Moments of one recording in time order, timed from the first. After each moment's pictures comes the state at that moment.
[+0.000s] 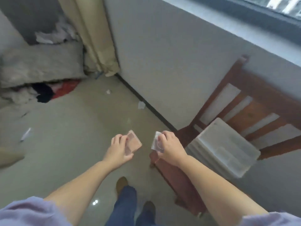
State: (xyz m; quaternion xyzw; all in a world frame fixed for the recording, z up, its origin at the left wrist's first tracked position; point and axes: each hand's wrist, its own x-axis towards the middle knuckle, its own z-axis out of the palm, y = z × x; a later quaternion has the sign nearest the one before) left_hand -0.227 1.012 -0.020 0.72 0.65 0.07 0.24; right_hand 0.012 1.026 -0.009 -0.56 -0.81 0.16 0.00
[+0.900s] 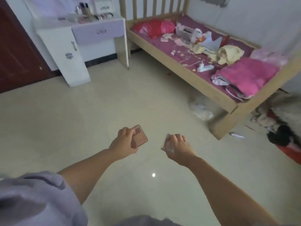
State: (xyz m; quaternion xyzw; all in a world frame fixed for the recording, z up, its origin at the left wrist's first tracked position) left_hand -0.625 0.283 0.041 0.05 0.97 0.21 0.07; right_hand -0.624 0.537 0.048 0.11 -0.98 0.14 -0.10
